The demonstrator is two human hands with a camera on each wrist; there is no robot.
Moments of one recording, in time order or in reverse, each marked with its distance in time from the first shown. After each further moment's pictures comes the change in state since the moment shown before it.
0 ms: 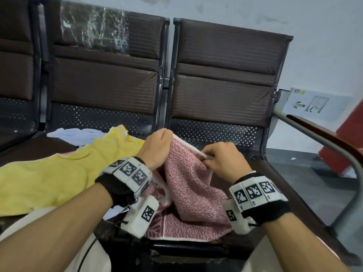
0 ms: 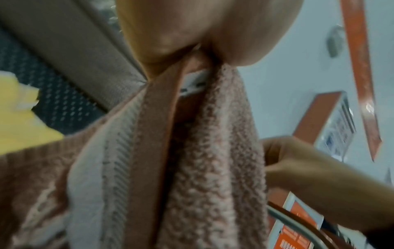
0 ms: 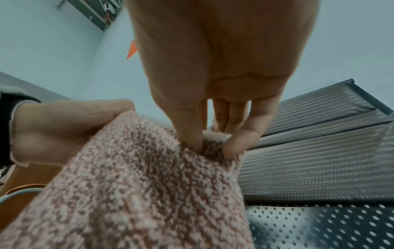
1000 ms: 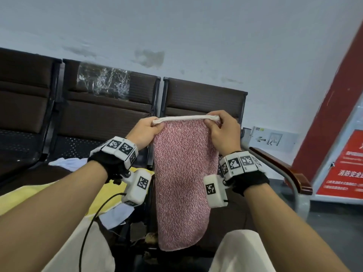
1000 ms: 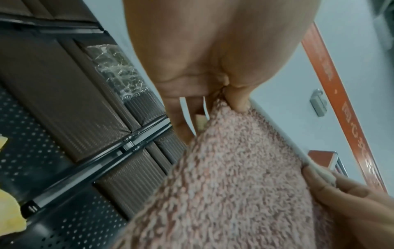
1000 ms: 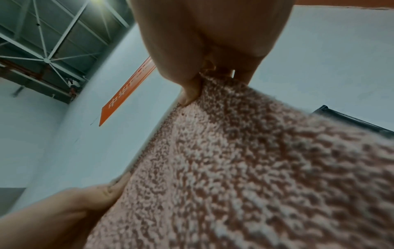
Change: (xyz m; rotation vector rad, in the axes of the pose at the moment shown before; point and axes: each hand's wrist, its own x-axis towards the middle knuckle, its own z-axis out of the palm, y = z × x) left_hand -0.007 0.103 -0.096 -0.243 -0.045 0.204; right_hand -0.030 -0.061 -0.149 0.513 0.767 -0.127
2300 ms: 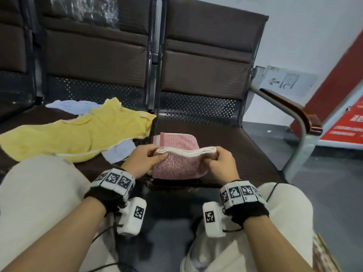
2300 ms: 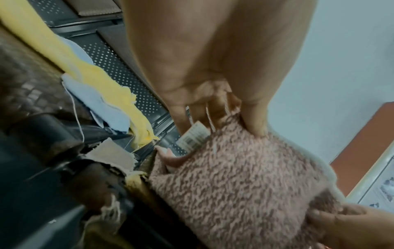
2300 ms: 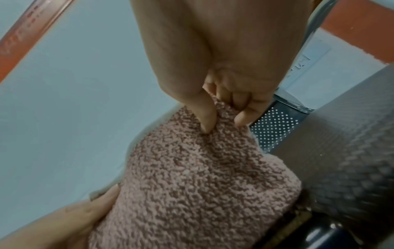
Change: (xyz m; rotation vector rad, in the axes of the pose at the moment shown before) left_hand -0.165 -0.127 0.076 0.107 -0.227 -0.217; right_hand -0.212 0.096 -0.006 -0.142 -0.414 0.645
